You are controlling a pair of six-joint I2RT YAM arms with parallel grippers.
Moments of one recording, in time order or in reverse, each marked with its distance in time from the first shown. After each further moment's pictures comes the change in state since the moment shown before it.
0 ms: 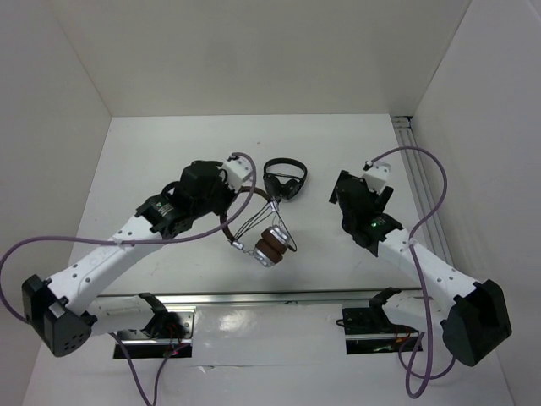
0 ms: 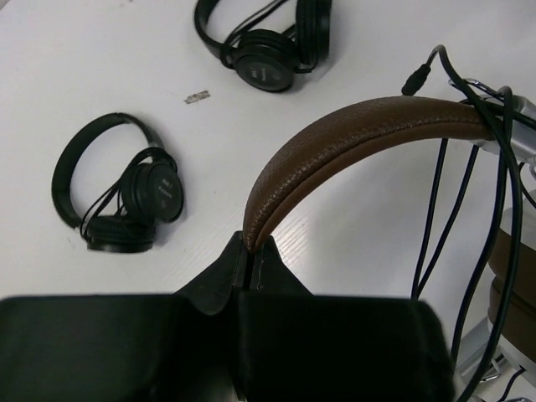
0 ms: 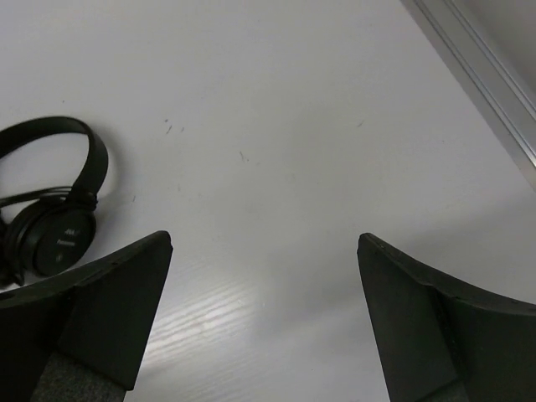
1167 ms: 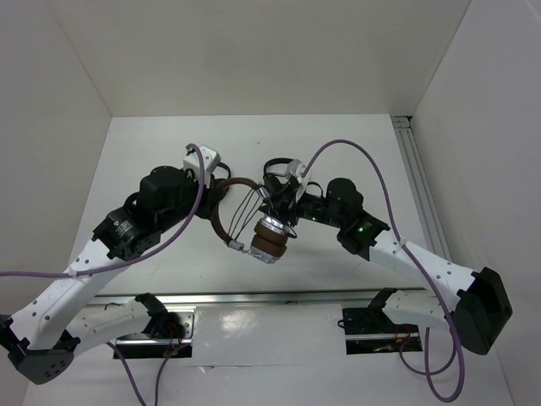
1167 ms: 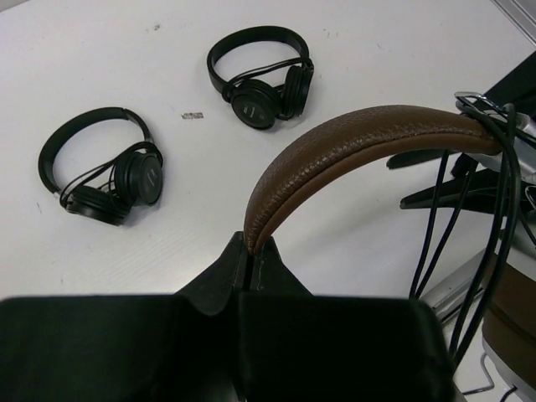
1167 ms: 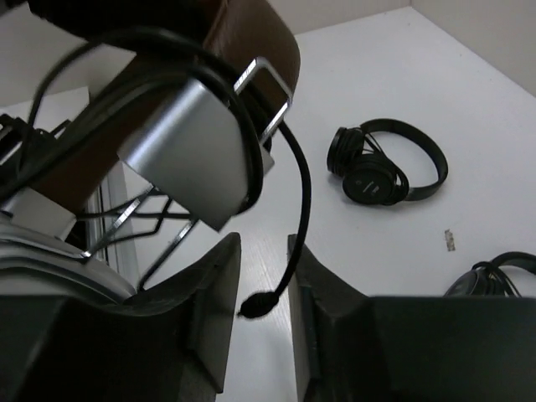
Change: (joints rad) left arm -0.001 -0.182 0.072 -0.108 -0.023 -0.254; right arm 0.203 0.041 0.066 0.487 -1.249 -0.509
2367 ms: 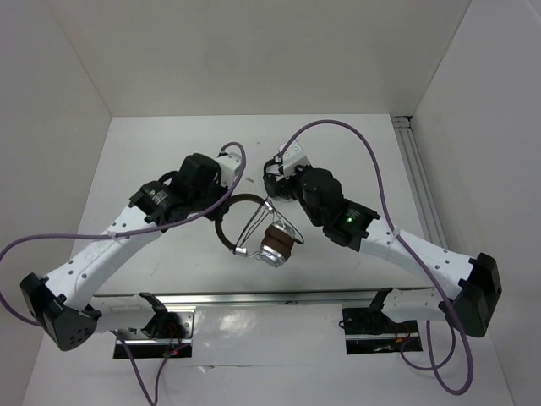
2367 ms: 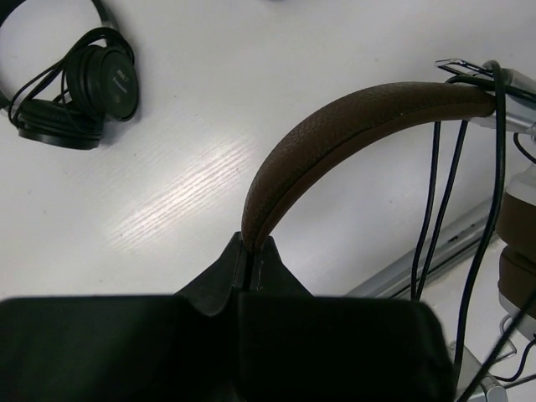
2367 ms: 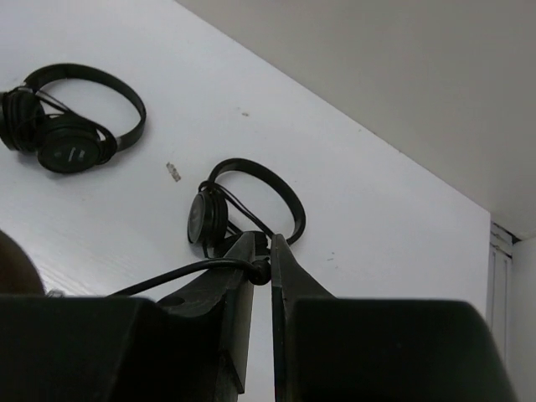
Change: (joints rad) left arm 0.024 0.287 0.124 -0.251 0.056 0.033; right arm 0.165 0.085 0.269 -0.287 1.012 -0.283
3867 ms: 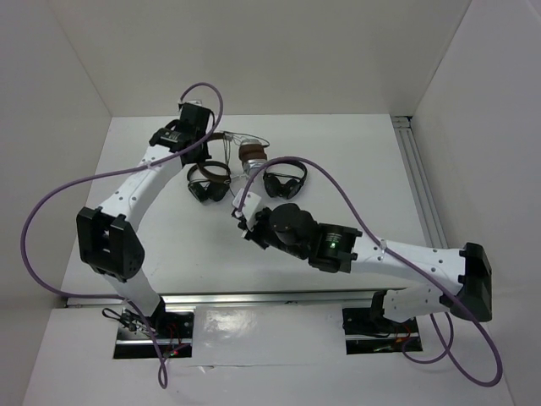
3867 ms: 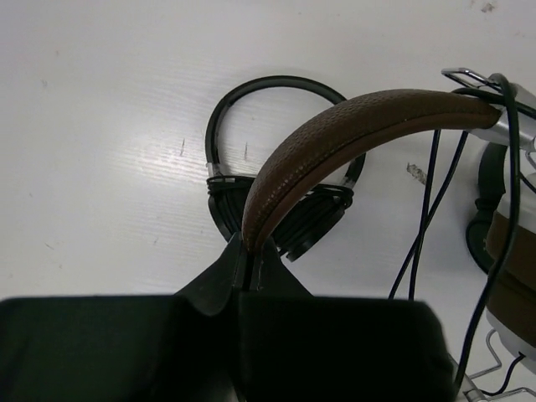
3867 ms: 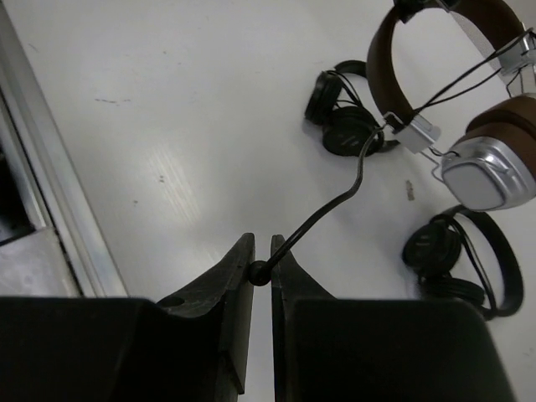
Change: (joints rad) left arm 0.347 0.463 0.320 0.106 -0.324 -0.305; right arm 0.323 0.065 0.030 -0.106 -0.314 0.119
